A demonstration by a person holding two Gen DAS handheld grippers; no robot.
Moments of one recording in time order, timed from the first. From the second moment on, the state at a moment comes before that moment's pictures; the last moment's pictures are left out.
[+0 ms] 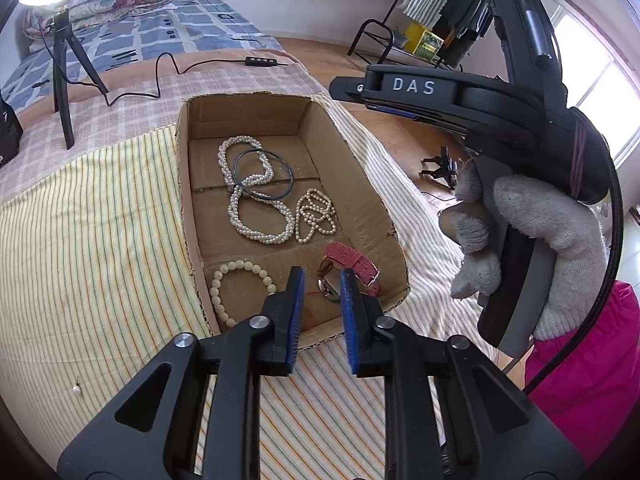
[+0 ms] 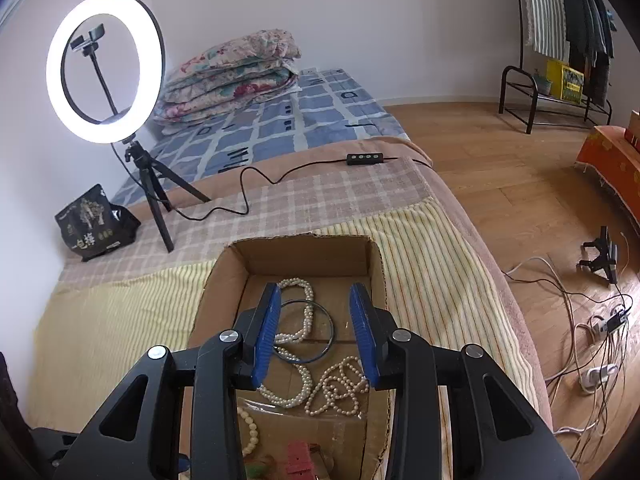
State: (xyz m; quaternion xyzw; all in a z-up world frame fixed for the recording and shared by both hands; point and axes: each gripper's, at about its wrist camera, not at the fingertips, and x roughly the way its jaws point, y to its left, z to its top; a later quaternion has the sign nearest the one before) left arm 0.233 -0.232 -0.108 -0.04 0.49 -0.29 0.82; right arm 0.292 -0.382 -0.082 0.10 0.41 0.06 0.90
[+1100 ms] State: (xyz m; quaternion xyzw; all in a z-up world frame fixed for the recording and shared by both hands) left arm 0.213 -0.117 -0.072 -0.04 0.46 -0.22 0.86; right arm 0.227 -0.366 -0.052 0.08 0.41 0.02 0.91
